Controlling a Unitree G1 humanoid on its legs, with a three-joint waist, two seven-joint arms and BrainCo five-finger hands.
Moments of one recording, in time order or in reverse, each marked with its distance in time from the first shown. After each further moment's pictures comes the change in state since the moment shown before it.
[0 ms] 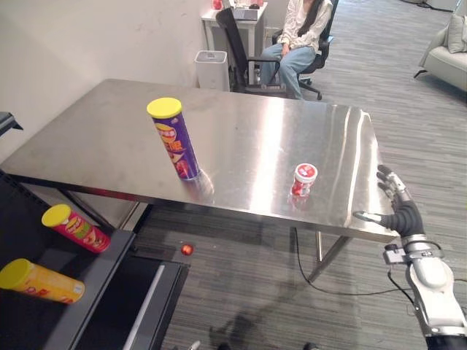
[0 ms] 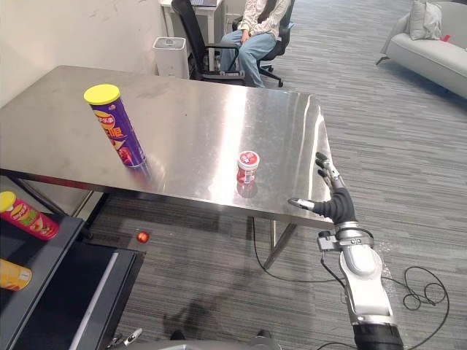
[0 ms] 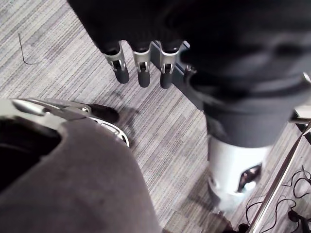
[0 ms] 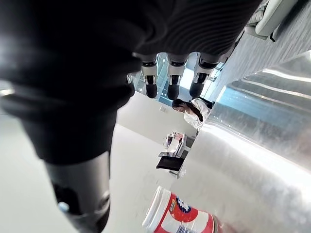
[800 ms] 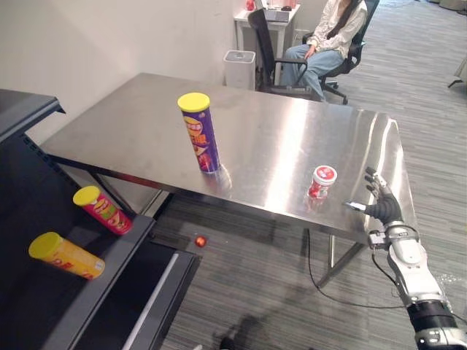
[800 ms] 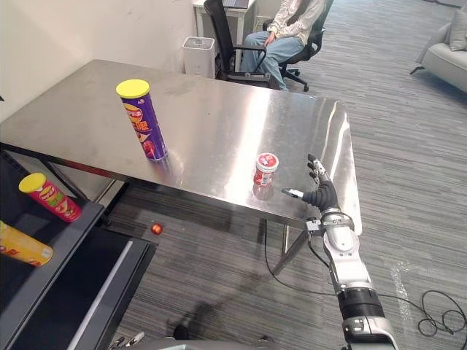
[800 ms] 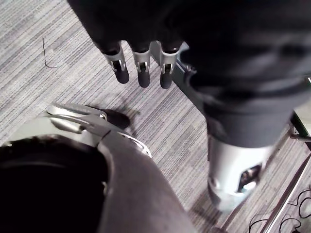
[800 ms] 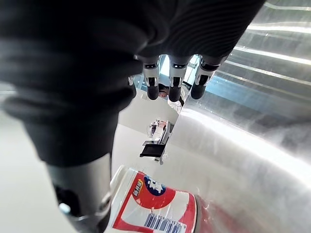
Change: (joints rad) left arm 0.004 0.013 -0.034 -0.001 0.000 0.033 0.000; right arm -0.228 0.005 0.079 0.349 0.014 0.050 -0.086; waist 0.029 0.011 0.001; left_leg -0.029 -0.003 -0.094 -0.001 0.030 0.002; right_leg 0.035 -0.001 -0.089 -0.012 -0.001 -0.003
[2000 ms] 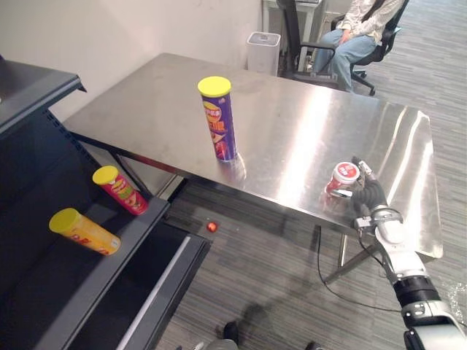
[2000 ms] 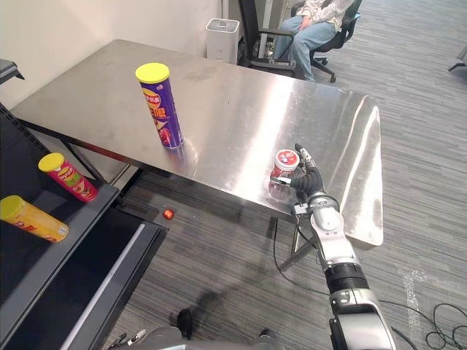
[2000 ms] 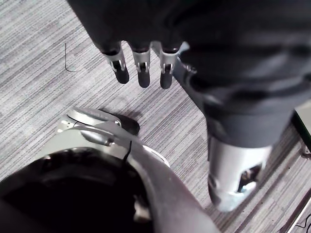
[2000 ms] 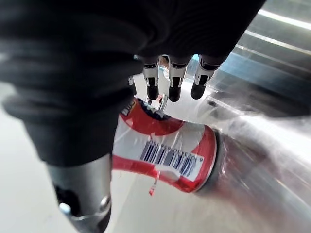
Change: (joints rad) left arm 0.000 0.000 -0.006 -0.039 0.007 0.011 -0.003; right arm -0.170 0.018 0.069 0.114 -0.008 0.038 0.011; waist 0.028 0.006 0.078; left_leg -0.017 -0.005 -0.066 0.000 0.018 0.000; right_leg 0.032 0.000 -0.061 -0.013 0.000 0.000
